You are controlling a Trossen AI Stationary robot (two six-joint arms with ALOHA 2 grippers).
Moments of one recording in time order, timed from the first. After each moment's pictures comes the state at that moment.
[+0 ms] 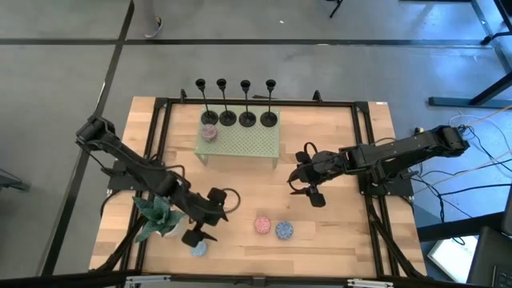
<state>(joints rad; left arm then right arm) -0.55 1.37 0.94 -0.32 0.03 -0.20 0.19 1.21 0.76 -0.21 -0.11 0.02</state>
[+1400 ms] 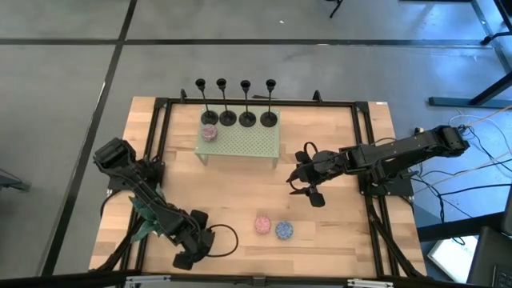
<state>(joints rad) -0.79 1.72 1.05 -0.62 0.07 -0.64 0.19 1.21 0.76 -0.19 -0.11 0.02</state>
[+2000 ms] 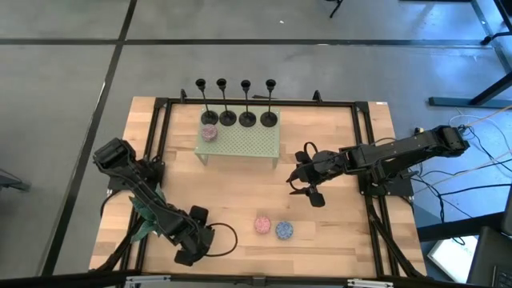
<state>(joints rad) -0.78 1.72 1.05 -0.67 -0.05 -0.62 0.19 1.21 0.76 -0.19 -0.11 0.02</state>
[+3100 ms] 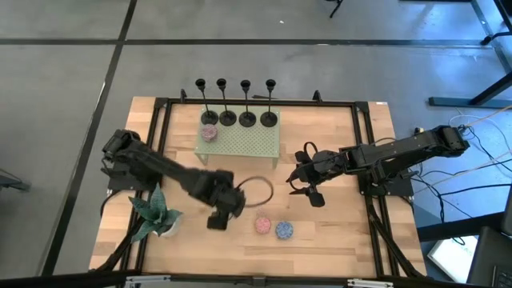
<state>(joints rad) -0.37 1.71 1.43 -1.04 -0.14 -0.30 0.19 1.21 0.76 -0.18 -0.11 0.02</state>
